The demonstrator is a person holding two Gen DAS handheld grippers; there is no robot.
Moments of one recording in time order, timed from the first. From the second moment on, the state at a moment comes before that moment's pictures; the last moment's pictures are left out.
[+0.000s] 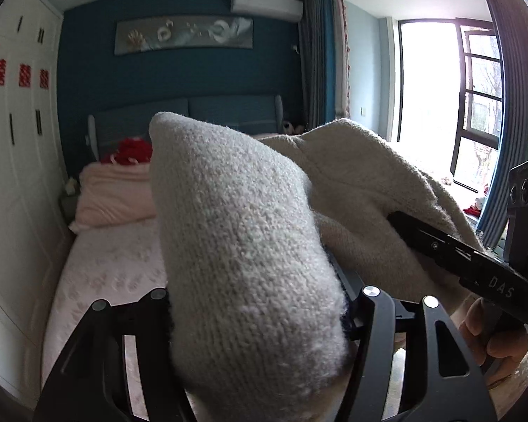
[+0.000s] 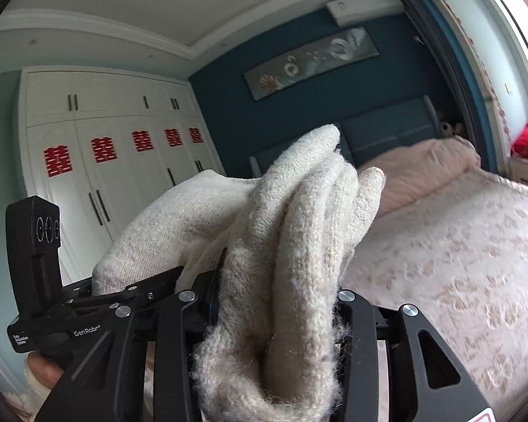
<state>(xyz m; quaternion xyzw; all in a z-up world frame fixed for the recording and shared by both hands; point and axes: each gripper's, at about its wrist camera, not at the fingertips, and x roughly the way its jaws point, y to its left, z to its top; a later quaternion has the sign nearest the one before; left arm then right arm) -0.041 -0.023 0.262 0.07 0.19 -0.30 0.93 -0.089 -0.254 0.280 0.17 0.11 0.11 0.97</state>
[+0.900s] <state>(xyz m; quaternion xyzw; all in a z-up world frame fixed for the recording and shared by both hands) 0.066 0.071 0.192 0.03 0.21 -0.29 0.93 0.049 -0.187 0.210 0.17 0.19 0.15 0.96</state>
